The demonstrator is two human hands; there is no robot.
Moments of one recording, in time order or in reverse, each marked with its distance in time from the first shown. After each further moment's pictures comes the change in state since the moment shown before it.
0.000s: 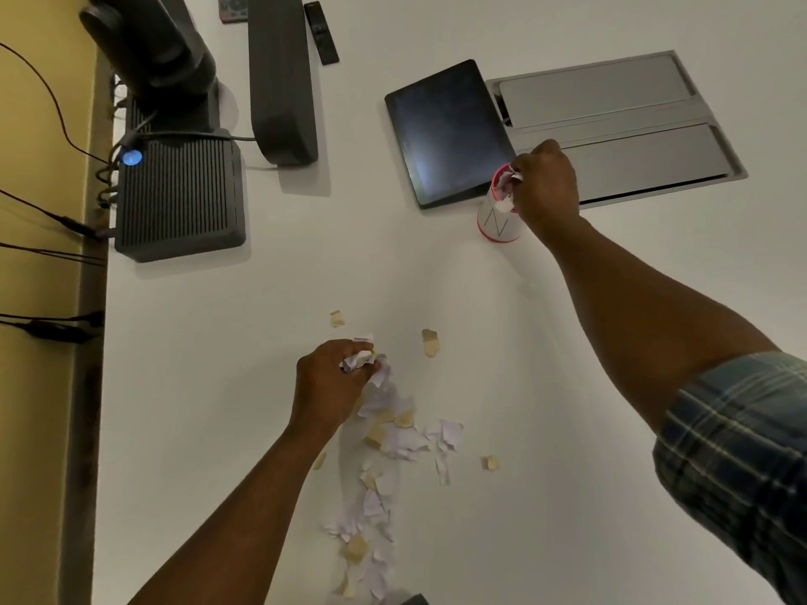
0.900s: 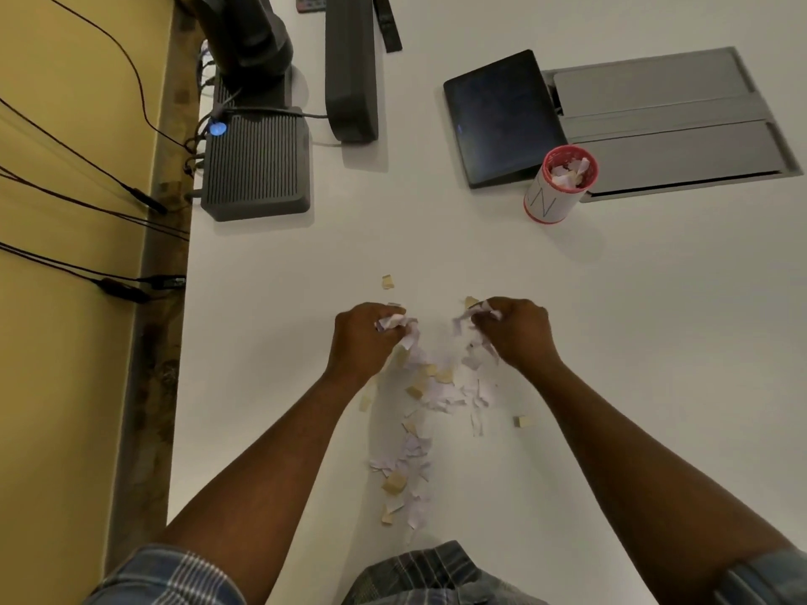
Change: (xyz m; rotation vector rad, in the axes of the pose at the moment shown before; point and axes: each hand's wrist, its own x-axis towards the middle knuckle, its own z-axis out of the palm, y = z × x) left_hand -0.010 0.003 -0.023 -0.001 -0.004 0.003; right_hand -0.223 -0.045 0.021 0.310 -0.338 0.124
